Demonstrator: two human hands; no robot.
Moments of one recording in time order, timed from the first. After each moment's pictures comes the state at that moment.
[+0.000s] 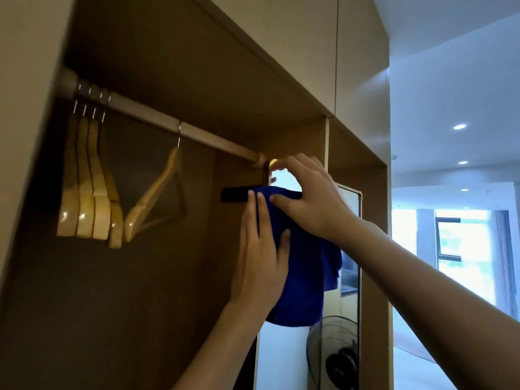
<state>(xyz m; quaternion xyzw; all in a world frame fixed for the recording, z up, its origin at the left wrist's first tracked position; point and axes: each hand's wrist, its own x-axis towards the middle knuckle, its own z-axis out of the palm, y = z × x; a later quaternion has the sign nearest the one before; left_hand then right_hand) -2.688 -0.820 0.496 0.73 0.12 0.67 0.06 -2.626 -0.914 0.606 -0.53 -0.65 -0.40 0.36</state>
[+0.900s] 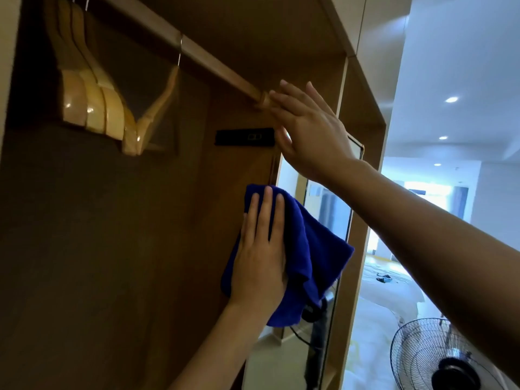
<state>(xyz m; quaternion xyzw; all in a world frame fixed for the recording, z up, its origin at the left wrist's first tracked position) -2.689 -0.817 0.401 0.77 0.13 0.62 -0.04 -2.634 -0.882 0.598 -0.55 -0.57 -0.61 0.10</state>
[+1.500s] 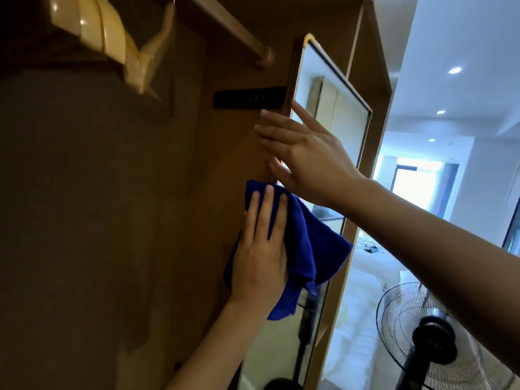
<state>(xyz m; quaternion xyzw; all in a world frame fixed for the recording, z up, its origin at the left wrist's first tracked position) -2.689 -0.818 0.341 0.76 0.12 0.63 -0.02 -2.630 -0.883 0.517 -0.49 -0.63 -0.60 0.02</state>
